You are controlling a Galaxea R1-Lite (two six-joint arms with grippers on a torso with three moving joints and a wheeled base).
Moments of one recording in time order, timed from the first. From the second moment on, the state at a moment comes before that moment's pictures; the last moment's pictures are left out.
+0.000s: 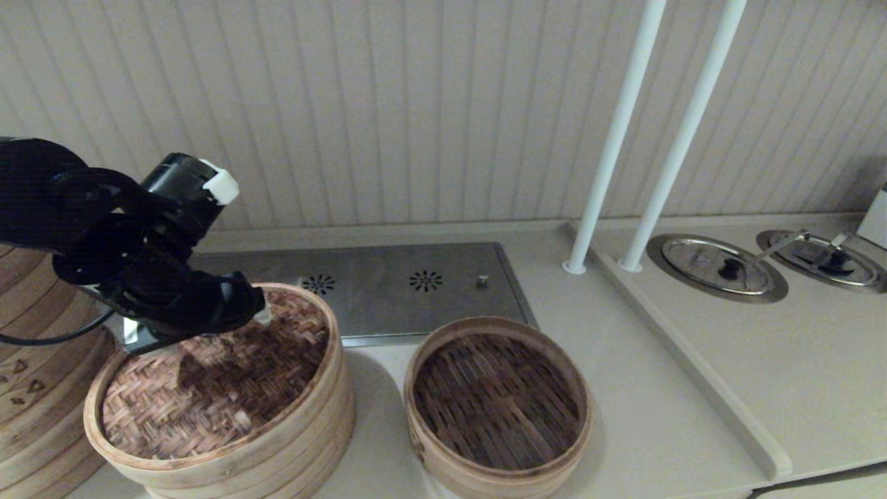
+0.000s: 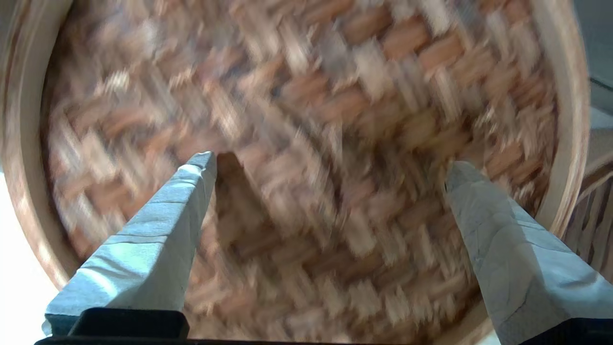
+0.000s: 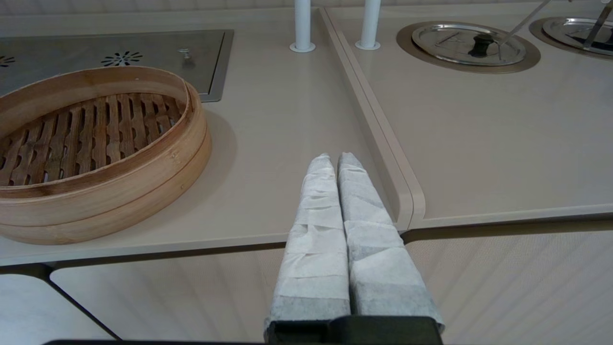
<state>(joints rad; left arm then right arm) -0.33 1.71 -1.37 0.73 0.29 -0.66 0.00 0.00 0.00 0.00 -0.02 0.03</state>
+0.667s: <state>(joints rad) -0.32 1.71 -1.37 0.71 0.28 -0.60 0.00 0.00 0.00 0.00 -0.02 0.03</state>
